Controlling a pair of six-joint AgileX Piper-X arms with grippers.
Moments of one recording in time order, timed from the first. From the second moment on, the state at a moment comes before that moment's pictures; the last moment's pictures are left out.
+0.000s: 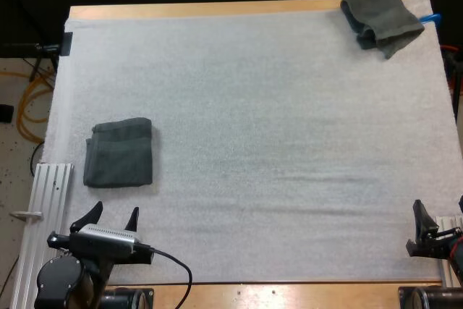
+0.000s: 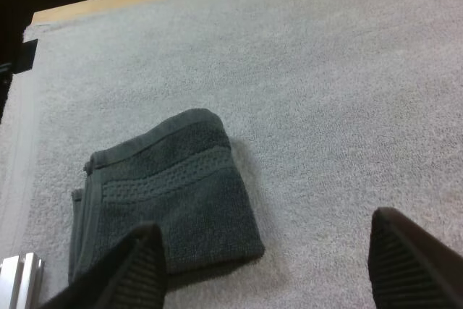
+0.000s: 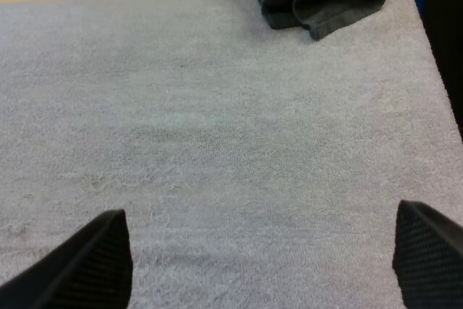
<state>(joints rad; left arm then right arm) 0.00 -0.01 -0.50 1.02 0.11 -1.63 -0.01 -0.01 -0.51 1.01 -0.11 -1.85</state>
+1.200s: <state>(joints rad) -0.21 0.49 -0.87 0.92 0.39 -1.64 -0.01 0.55 -0.92 1.03 -0.35 -1.90</state>
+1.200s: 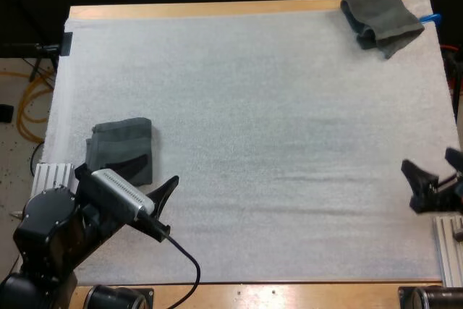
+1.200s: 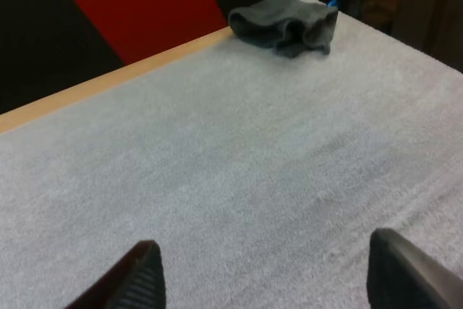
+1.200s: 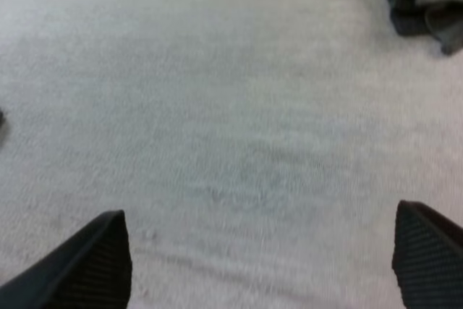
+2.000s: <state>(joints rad) -0.21 0.50 -0.87 0.86 0.43 -1.65 -0.01 1.51 -1.32 0.60 -0.10 -1.69</state>
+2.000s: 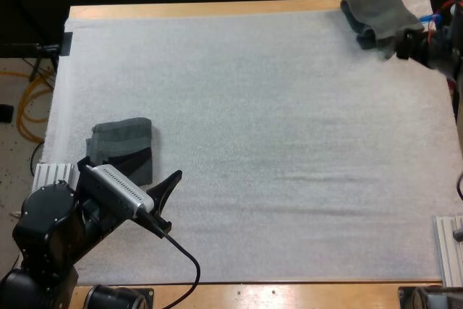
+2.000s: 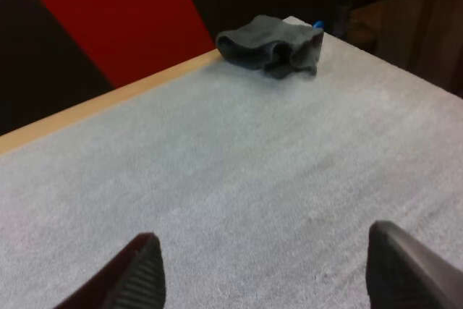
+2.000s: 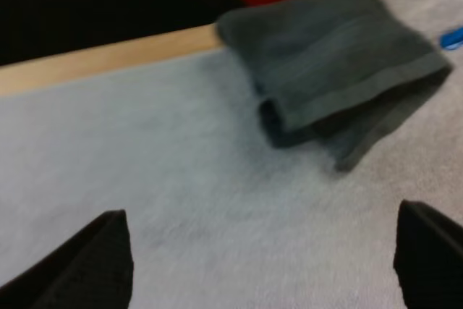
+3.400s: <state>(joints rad) -0.21 0.50 -0.87 0.85 0.42 -1.72 0.00 2.13 -1.69 0.38 -0.19 -1.07</state>
